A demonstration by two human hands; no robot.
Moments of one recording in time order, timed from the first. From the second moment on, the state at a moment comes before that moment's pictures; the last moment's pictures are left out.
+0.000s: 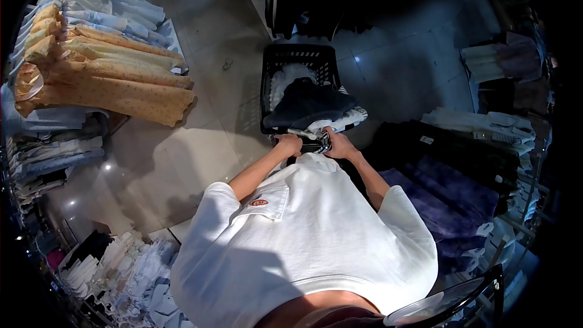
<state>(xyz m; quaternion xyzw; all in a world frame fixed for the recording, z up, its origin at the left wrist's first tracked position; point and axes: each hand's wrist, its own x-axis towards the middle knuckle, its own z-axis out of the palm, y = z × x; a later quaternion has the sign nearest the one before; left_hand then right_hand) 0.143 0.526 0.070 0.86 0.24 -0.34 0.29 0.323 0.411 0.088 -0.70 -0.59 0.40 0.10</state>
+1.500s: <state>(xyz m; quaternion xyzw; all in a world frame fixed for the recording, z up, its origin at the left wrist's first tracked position) 0.013 0.664 0.083 0.82 0.49 -0.05 0.30 0.208 0.640 0.072 -0.64 -0.69 0.33 0.07</state>
